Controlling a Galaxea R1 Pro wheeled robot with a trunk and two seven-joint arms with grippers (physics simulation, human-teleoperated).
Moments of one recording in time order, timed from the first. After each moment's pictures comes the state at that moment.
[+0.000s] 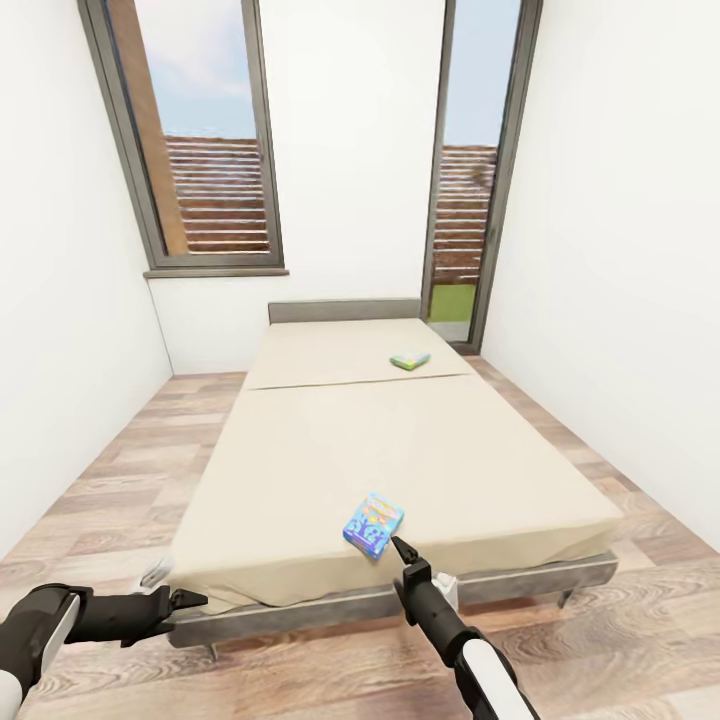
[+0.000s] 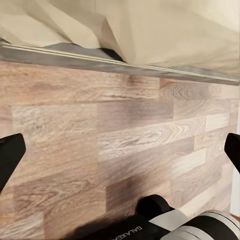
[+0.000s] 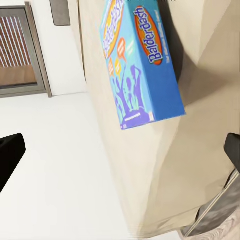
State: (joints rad) left arm -0.57 0.36 0.29 -0.53 -0.07 0.87 -0.99; right arm -0.26 0.15 0.08 -0.93 -1.35 0.26 0.18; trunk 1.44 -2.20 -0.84
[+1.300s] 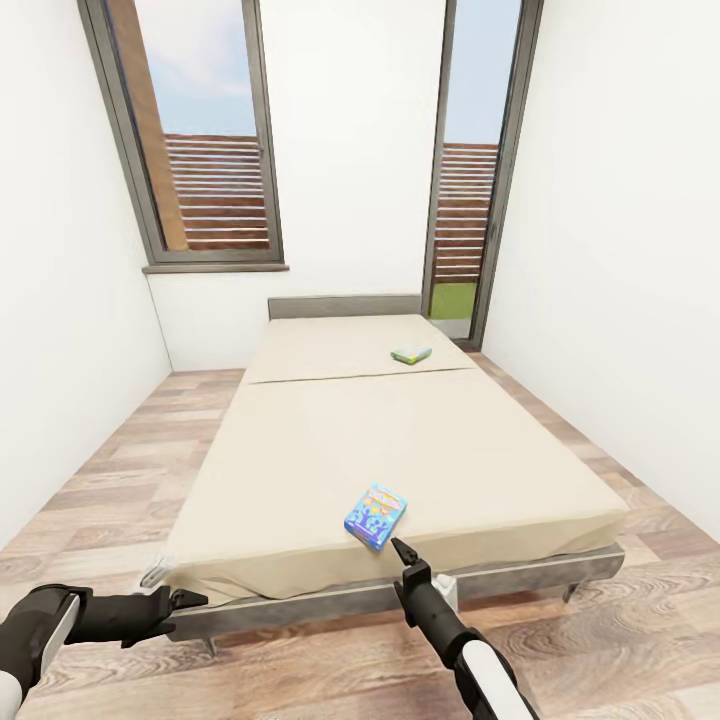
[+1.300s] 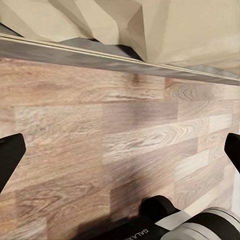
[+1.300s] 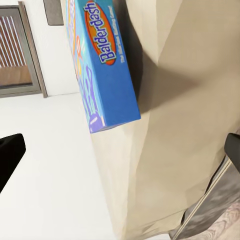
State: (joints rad) left arm -0.57 0.36 0.29 -0.53 -0.07 0.88 -0.99; right arm -0.26 0.15 0.08 -0.92 -1.35 0.26 0.18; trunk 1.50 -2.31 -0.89
